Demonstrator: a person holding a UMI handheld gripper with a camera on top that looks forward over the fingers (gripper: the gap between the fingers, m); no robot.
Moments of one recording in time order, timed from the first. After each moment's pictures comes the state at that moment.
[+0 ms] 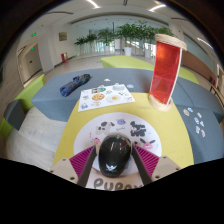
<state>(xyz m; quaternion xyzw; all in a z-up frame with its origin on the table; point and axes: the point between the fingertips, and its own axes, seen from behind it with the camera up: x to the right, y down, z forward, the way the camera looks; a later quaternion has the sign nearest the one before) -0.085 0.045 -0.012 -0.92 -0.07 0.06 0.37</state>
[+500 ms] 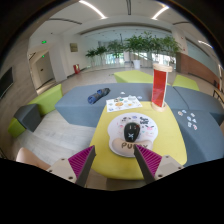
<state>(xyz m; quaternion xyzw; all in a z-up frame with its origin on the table) -0.113 -0.111 0.101 -0.89 -0.09 0.12 0.43</state>
